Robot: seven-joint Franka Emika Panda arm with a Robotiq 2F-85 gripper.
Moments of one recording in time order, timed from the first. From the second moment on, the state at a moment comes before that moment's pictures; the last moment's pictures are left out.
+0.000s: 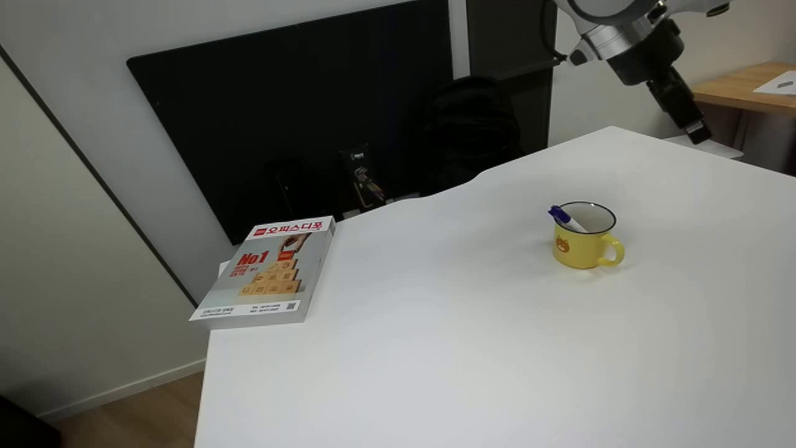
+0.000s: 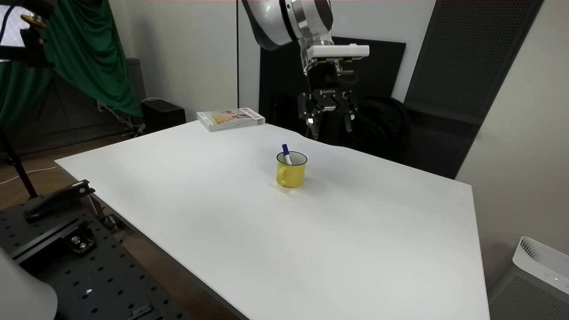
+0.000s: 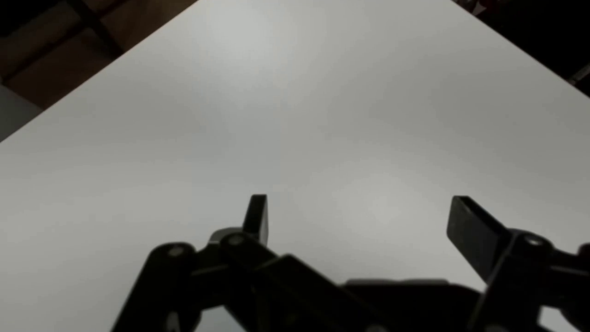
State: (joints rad) arm 0.02 0.68 -0.02 -1.57 -0.54 1.82 -0.60
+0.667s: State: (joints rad) arm 0.09 0.71 0.04 -1.56 -0.60 1.92 -0.60
